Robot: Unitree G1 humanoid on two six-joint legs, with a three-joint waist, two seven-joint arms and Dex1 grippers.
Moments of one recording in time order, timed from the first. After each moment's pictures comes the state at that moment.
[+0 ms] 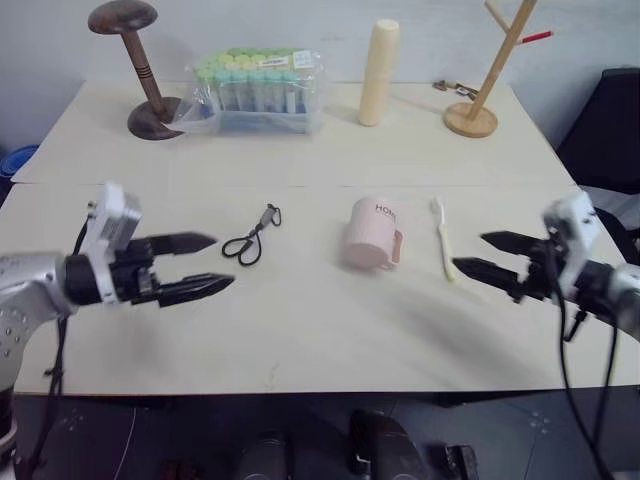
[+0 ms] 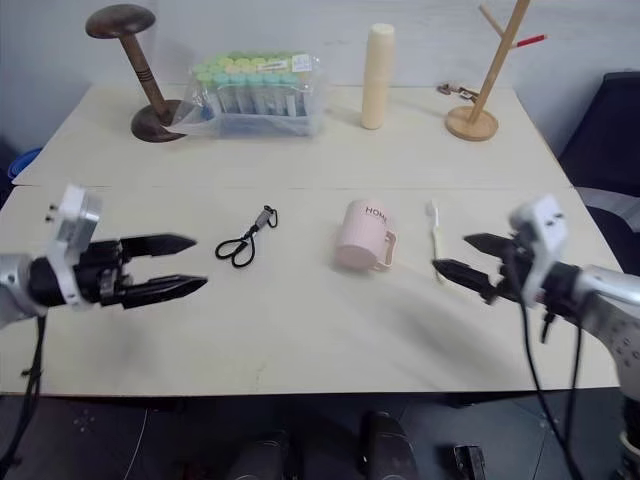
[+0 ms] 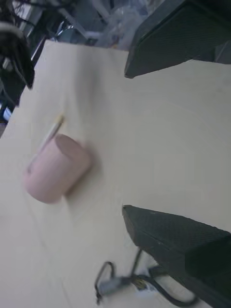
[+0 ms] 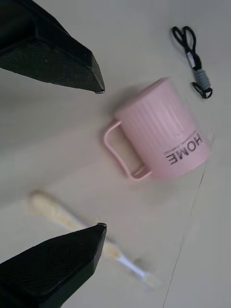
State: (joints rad) left arm -0.39 0.96 0.32 -0.38 -0.87 0.98 -0.89; right arm -0.35 -0.81 -0.31 -0.34 0.80 1.04 0.63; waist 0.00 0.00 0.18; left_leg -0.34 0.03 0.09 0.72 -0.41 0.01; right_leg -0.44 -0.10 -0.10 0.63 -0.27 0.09
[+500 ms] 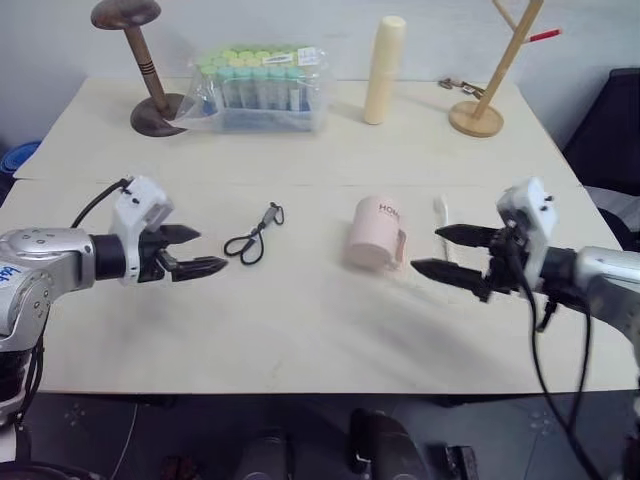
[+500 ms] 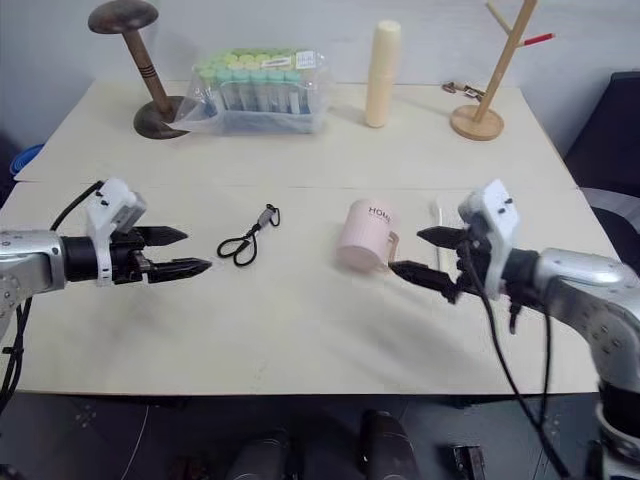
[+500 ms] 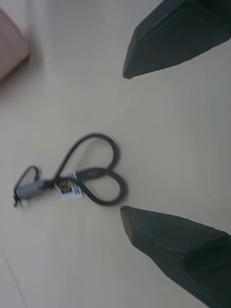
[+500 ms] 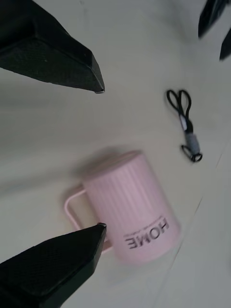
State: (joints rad) left arm -0.57 0.94 0.10 -0.09 -0.61 1.01 -0.71; right arm -0.28 -0.93 -0.33 -0.56 0.85 0.96 0.87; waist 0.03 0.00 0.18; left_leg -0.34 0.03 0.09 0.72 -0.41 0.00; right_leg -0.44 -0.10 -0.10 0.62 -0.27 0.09
